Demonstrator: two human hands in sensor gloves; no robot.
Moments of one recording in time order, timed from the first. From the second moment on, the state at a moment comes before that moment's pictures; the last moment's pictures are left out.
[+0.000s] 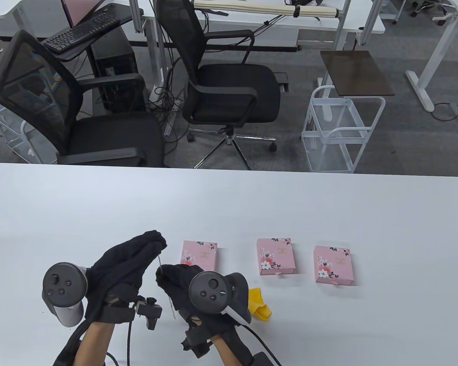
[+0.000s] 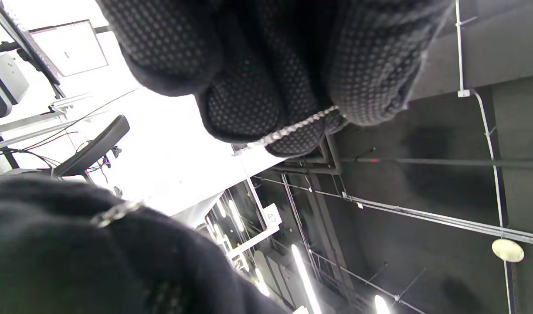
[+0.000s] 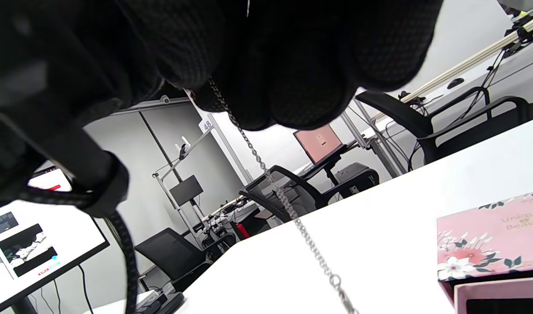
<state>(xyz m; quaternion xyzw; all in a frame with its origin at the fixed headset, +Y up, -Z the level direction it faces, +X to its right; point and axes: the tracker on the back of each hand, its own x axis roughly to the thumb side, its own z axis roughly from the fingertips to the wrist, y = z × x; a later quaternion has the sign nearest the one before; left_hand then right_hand) -0.245 -0.586 -0.270 0.21 -0.11 0.55 0.80 -0.037 -0.622 -0.275 0.25 -0.06 0.90 0.35</state>
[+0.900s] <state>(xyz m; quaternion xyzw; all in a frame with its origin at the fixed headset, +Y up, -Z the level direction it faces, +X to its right) -0.244 -0.582 -0.266 0.17 -0.16 0.57 0.79 0.044 -0.748 -0.303 -0.01 0.18 0.98 -0.02</state>
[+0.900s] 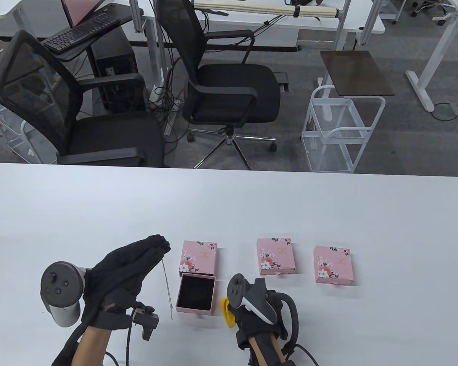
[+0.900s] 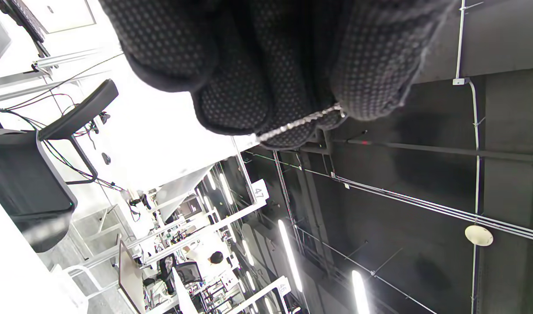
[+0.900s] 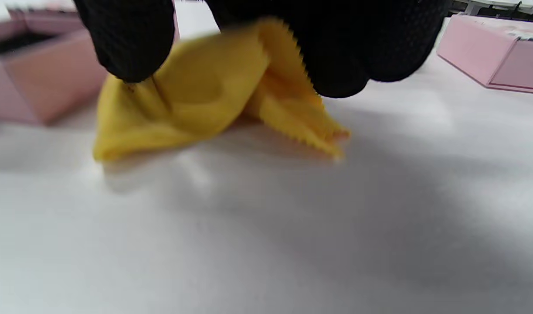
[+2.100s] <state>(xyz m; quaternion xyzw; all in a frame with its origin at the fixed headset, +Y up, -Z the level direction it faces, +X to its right) -0.240 -0.606 -0.286 0.11 -0.12 0.62 0.77 -0.007 -0.637 -0.311 0.28 0.08 0.66 0.69</state>
